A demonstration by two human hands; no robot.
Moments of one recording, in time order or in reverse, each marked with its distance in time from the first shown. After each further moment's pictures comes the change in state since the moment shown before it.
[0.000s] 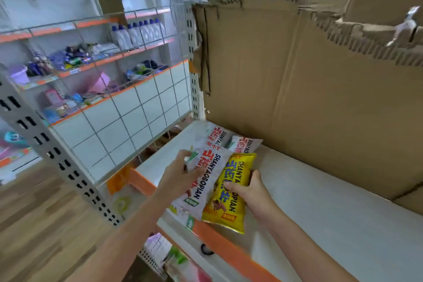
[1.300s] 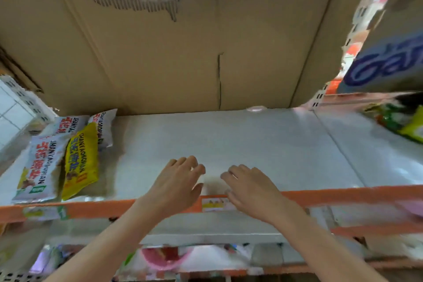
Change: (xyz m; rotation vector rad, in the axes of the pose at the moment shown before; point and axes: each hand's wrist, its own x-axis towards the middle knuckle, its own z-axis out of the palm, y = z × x) left_hand -0.161 0.089 0.186 0.906 -0.356 1.211; right_hand -0.248 0.087 -0.182 -1.489 0.280 -0.264
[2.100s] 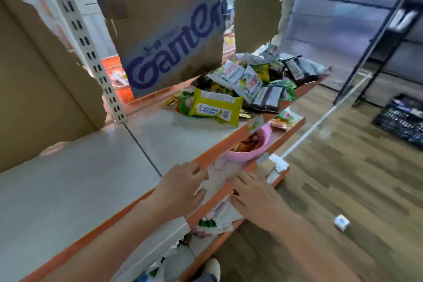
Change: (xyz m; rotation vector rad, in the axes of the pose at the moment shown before) left_hand 0.180 0.367 0.002 -0.218 -0.006 0.716; right_hand -0.338 0.201 0.007 0.193 0.069 0.763
